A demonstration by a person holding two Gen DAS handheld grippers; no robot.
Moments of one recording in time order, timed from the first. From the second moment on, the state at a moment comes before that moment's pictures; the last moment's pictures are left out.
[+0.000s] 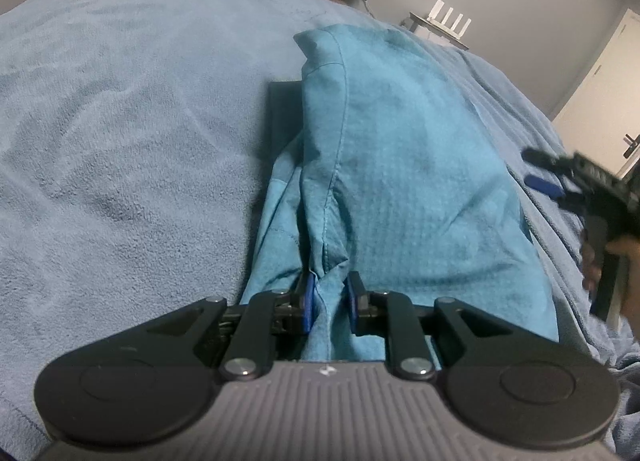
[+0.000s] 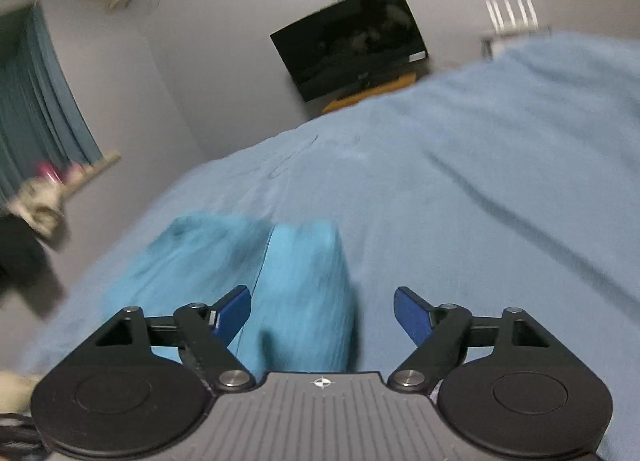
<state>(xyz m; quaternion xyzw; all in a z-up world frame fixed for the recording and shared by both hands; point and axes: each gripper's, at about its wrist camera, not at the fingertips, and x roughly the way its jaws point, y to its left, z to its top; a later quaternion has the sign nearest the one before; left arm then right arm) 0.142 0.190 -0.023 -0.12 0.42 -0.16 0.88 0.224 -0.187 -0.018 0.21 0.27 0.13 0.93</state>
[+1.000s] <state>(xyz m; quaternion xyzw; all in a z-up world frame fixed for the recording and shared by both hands) 0.122 0.180 0.017 -0.08 0.28 -0.12 0.95 0.213 -0.128 -0.003 0.15 0.27 0.17 0.94</state>
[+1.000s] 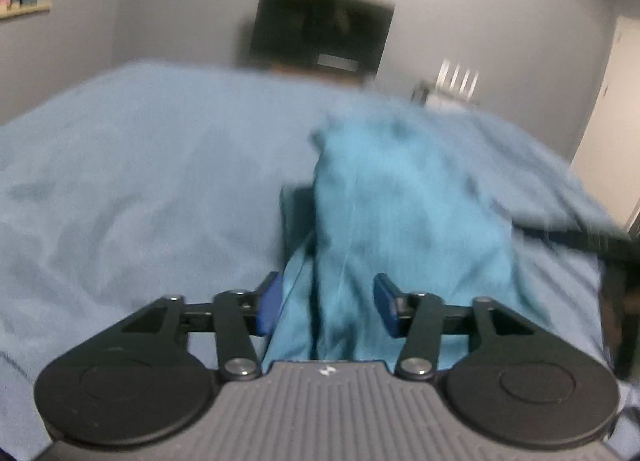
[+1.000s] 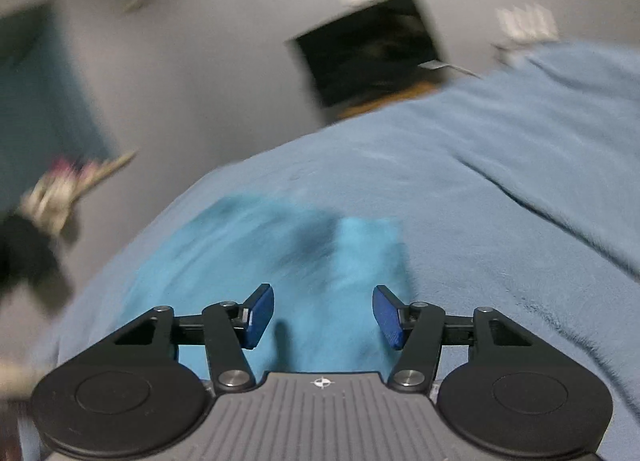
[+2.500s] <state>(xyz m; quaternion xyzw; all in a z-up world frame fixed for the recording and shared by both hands) 0.149 0.217 -0.065 -0.18 0.48 -0.25 0.82 0.325 -0.186 -0.101 0.38 0.36 0.33 0.78</state>
